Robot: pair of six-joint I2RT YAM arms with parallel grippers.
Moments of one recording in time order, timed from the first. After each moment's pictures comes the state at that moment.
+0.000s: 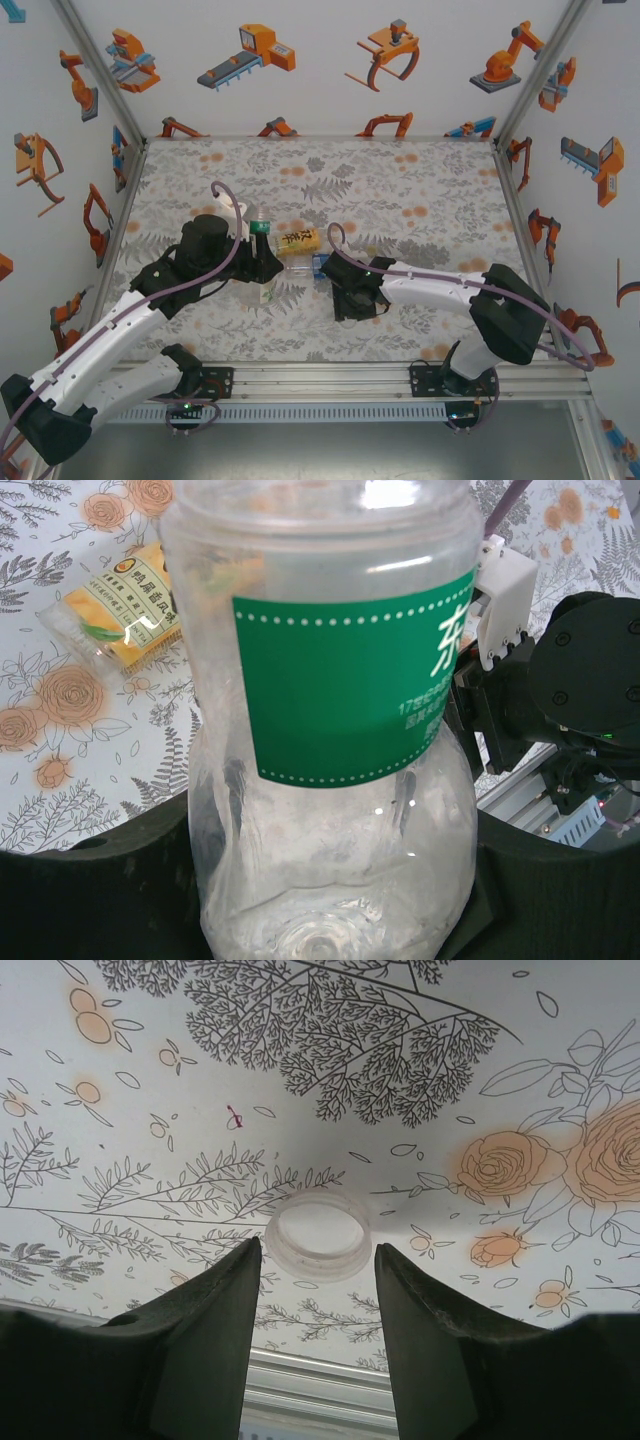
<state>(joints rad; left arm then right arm) -0.71 0.89 0.85 -0.52 0.08 -0.41 1.00 1.54 0.88 -0.64 0.08 0.85</state>
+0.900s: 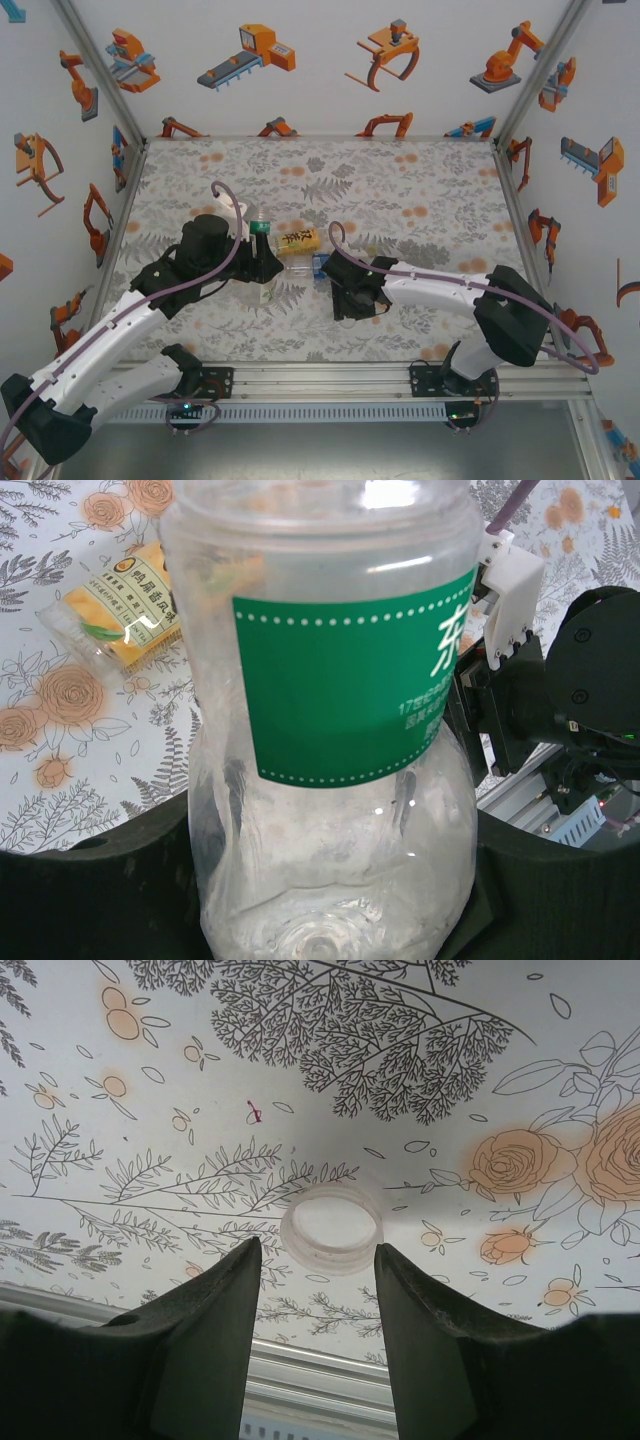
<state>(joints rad) -0.71 0.89 0.85 -0.52 0.08 -0.41 1.00 1.52 0.89 -0.63 0.07 0.85</state>
